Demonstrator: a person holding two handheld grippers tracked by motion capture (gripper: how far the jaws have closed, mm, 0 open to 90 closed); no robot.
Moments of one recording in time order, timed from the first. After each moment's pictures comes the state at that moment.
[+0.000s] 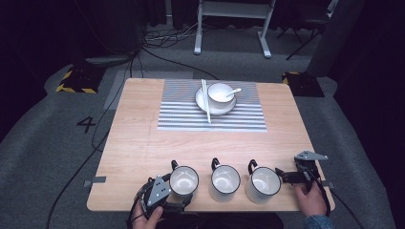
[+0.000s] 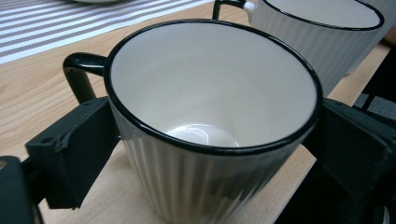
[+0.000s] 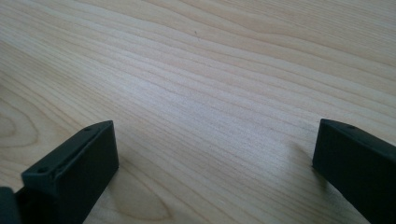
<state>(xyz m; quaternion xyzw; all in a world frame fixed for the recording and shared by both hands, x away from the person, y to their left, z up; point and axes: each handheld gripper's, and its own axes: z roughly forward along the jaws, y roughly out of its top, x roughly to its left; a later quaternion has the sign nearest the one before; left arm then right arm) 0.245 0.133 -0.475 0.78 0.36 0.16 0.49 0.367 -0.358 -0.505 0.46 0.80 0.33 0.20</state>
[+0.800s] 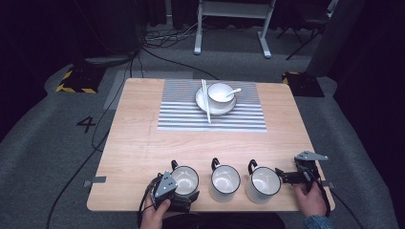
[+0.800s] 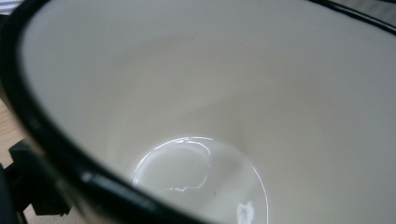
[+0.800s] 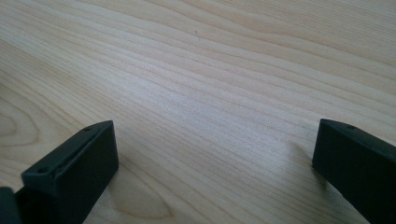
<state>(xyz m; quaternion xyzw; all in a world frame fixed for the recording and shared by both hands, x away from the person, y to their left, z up) 0.272 0.117 -0.508 0.76 0.35 0.14 0.52 0.366 -0.358 -0.505 0.46 0.80 0.33 0.20</state>
